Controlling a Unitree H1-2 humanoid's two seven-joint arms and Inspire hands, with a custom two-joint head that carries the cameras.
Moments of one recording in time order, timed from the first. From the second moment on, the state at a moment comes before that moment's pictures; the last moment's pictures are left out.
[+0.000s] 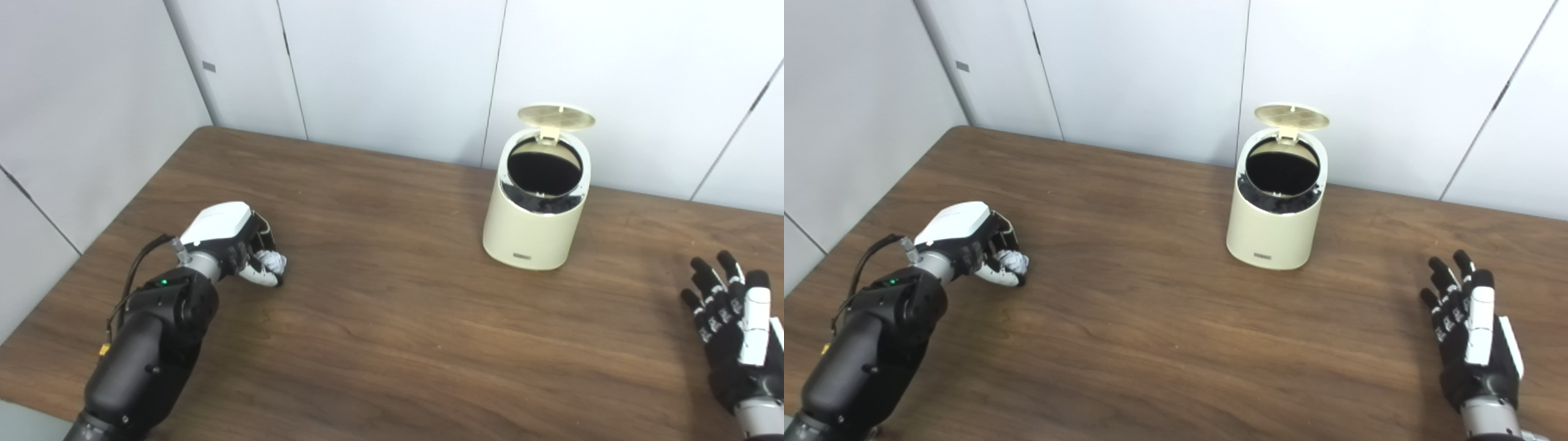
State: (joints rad) left arm -0.09 0.57 0.05 -0.29 0.93 0.46 -0.56; right arm -0.11 -0.15 -0.15 -0.09 0.23 0.22 0.08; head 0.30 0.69
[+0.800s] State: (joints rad) left arm -0.27 0.49 -0.04 -0.43 0.85 0.42 -0.53; right arm -0.11 -0.13 -0.14 -0.06 0.21 0.17 0.08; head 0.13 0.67
